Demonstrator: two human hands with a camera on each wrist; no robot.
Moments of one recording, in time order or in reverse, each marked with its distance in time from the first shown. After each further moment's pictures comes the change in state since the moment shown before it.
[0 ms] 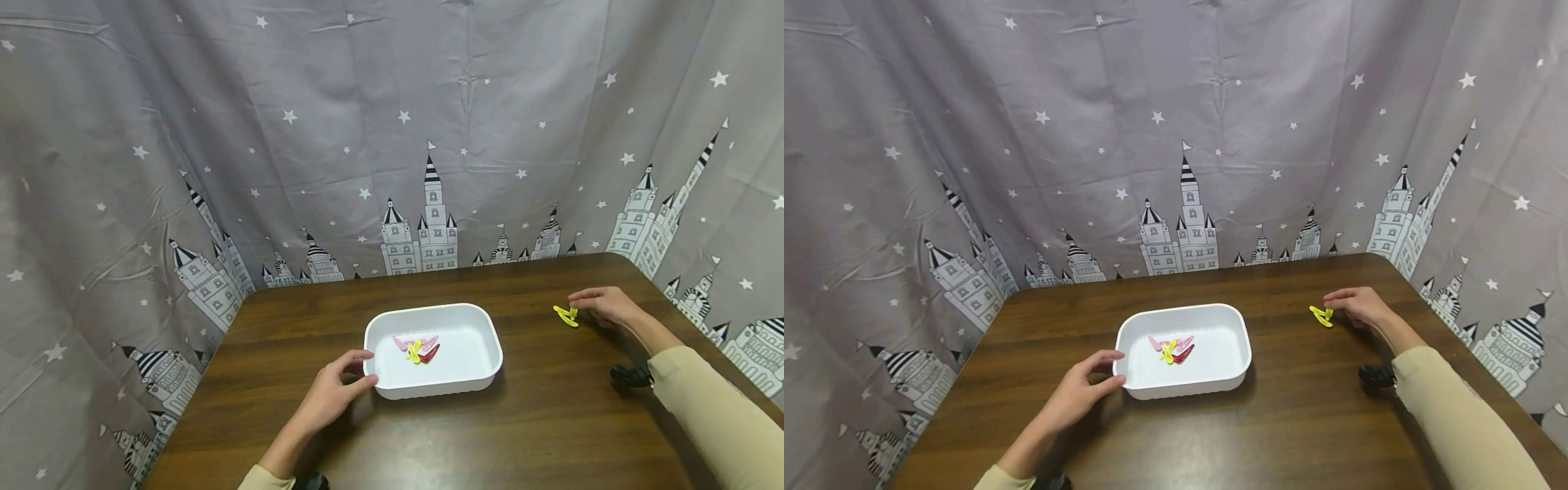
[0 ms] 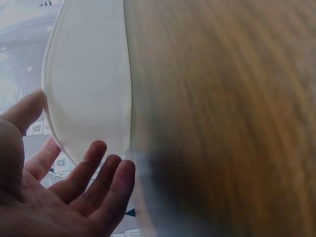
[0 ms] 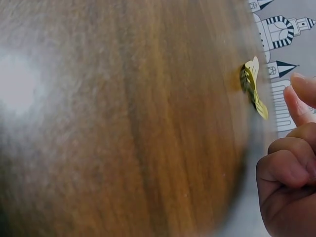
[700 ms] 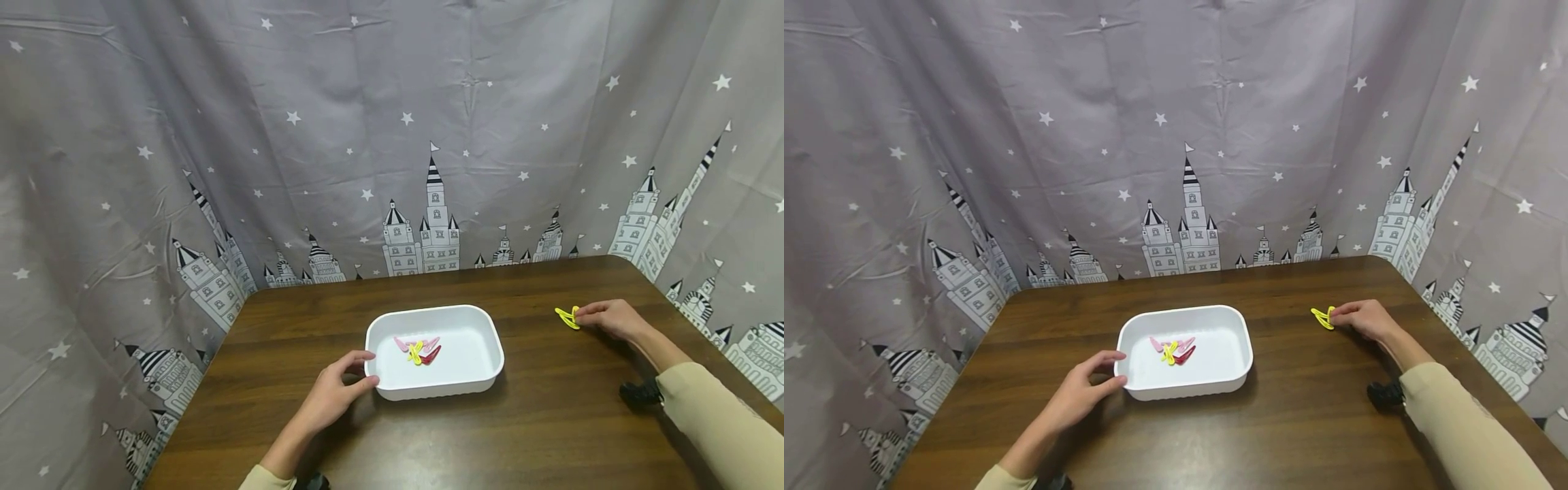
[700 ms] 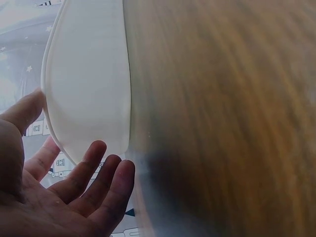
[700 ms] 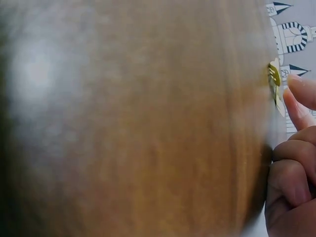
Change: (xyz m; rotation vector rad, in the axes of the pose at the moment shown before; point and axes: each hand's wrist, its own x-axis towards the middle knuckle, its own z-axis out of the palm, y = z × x) left_hand 0.000 -0.001 0.000 -0.003 0.003 0.000; right_hand -0.012 0.012 0.007 -0.180 0.066 -0.020
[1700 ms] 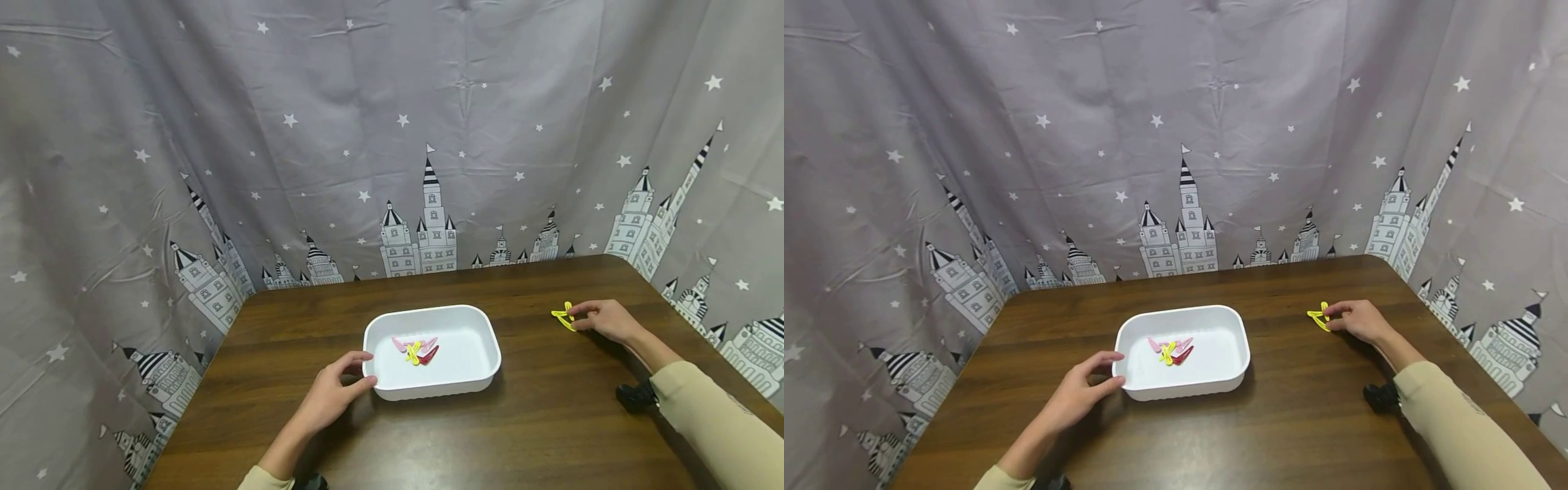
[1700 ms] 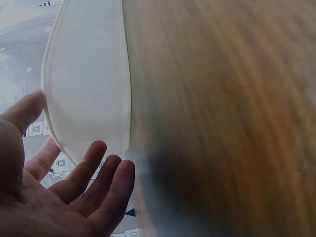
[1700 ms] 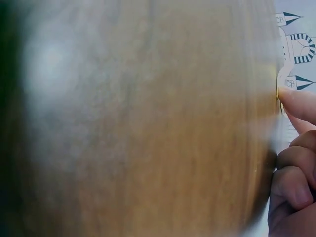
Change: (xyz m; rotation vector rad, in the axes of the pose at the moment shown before) left_hand -0.001 0.001 0.000 0.010 -0.003 0.007; right_hand -0.002 -0.001 0.008 -0.234 0.057 -0.150
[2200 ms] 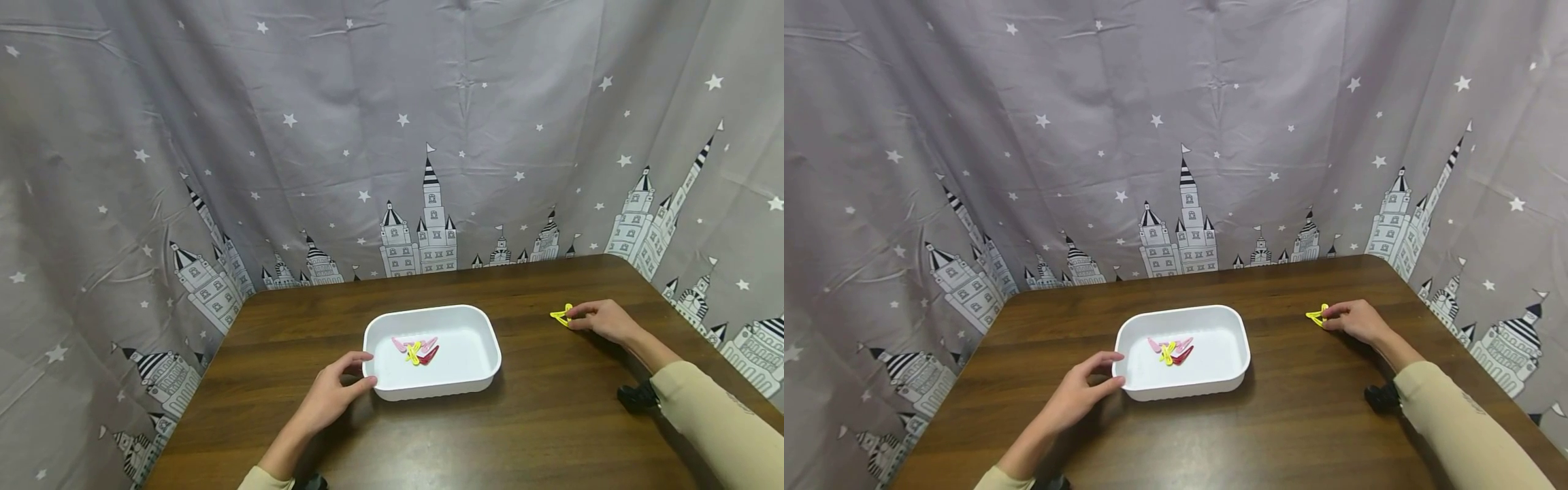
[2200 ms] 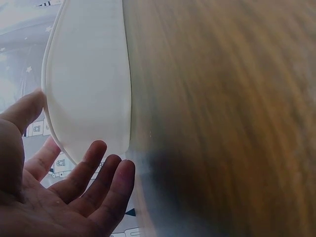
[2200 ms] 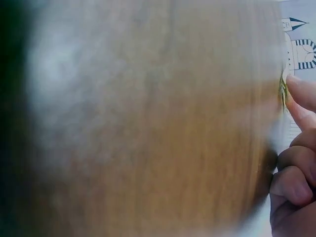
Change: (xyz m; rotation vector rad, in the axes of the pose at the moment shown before) left_hand 0.000 -0.001 0.000 0.004 0.005 0.003; right_hand 0.000 -0.003 0.003 0.019 -0.016 0.018
